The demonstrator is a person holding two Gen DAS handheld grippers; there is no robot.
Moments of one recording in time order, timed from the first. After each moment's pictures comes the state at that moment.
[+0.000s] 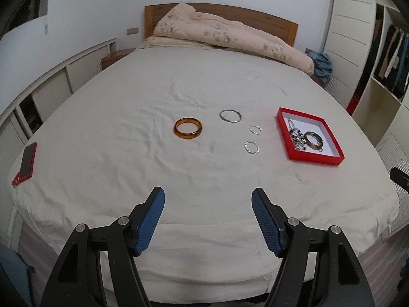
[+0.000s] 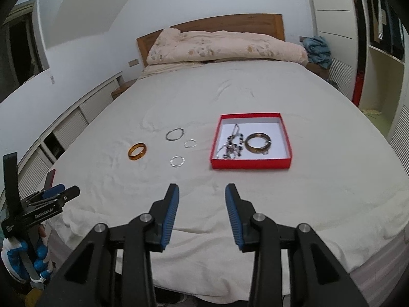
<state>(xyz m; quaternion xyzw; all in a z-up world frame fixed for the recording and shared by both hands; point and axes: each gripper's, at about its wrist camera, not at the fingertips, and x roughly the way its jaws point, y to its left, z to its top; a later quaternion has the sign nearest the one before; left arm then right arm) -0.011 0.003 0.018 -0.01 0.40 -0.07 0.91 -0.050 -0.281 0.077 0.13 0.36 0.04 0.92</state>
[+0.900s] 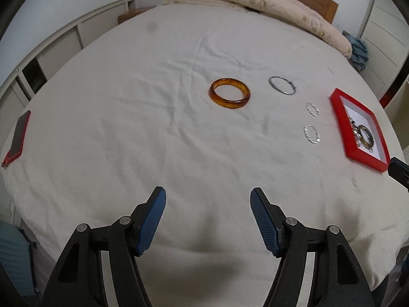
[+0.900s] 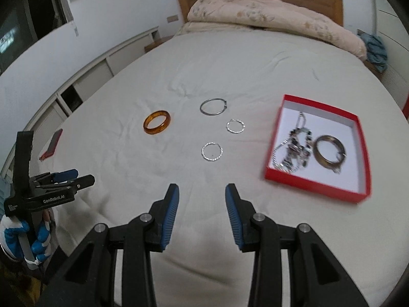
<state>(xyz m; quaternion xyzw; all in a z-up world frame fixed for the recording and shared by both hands) 0.097 0.047 -0.067 -0.03 0.50 -0.01 0.86 0.102 -0.213 0.002 0.06 0.44 0.17 0.88</state>
